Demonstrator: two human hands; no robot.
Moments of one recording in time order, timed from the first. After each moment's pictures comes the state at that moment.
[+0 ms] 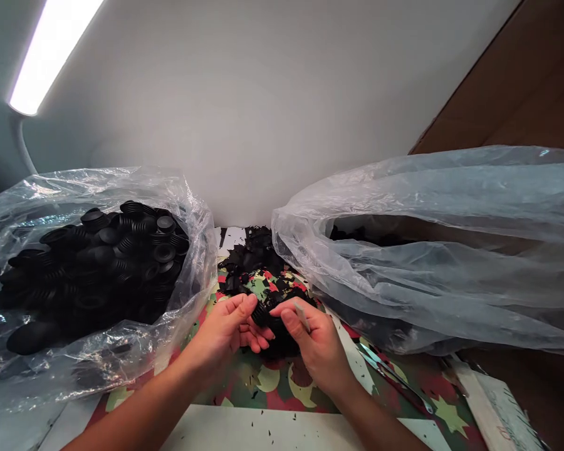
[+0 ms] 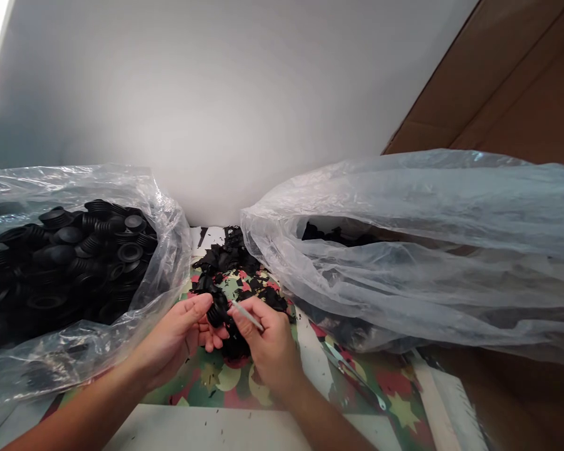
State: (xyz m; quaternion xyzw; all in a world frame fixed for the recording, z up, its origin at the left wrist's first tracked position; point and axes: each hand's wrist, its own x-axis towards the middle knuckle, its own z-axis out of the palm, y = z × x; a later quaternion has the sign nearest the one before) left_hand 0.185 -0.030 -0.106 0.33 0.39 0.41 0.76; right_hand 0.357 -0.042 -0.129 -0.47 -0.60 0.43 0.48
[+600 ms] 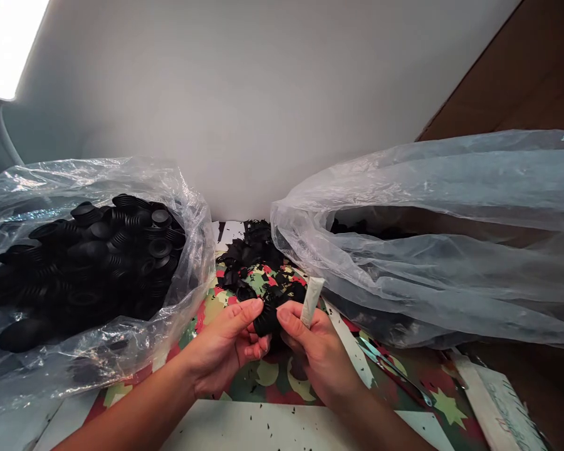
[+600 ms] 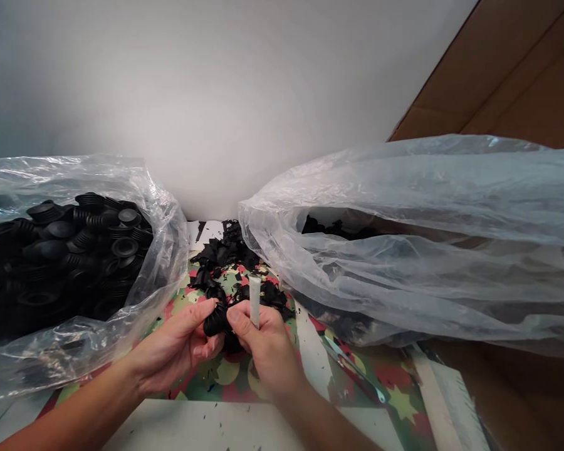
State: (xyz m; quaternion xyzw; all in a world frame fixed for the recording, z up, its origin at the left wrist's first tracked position) left_hand 0.191 -0.036 -0.109 0.26 0.35 0.38 0.82; right_hand 0.350 -0.049 -0.125 -0.40 -0.44 0.64 0.49
